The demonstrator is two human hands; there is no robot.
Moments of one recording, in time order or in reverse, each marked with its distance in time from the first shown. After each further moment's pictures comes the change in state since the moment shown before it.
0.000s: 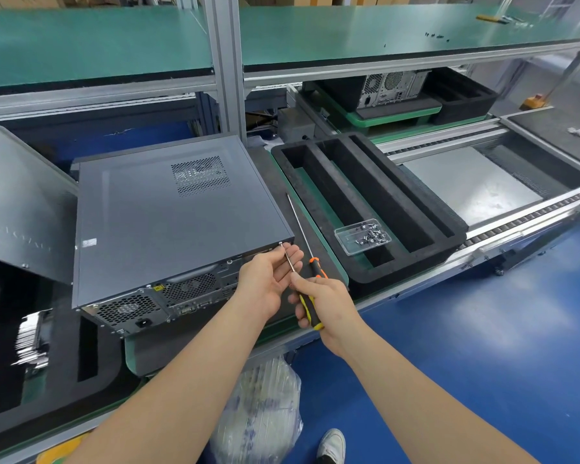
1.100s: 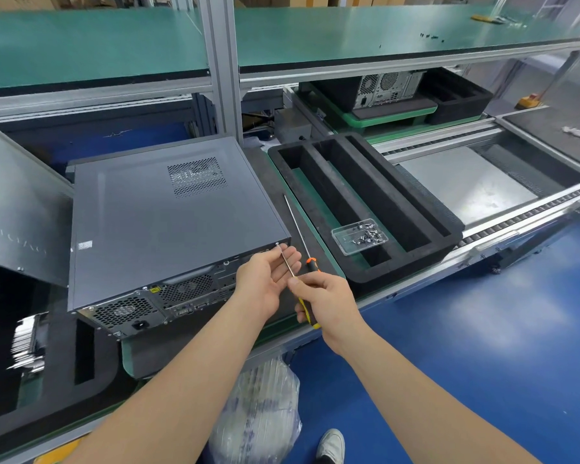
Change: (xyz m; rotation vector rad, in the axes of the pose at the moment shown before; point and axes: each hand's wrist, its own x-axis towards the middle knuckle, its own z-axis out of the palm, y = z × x) left_hand -0.001 0.000 0.004 -0.001 0.033 -0.007; right_hand -0.001 -0.001 -0.004 -0.084 0.059 -0.159
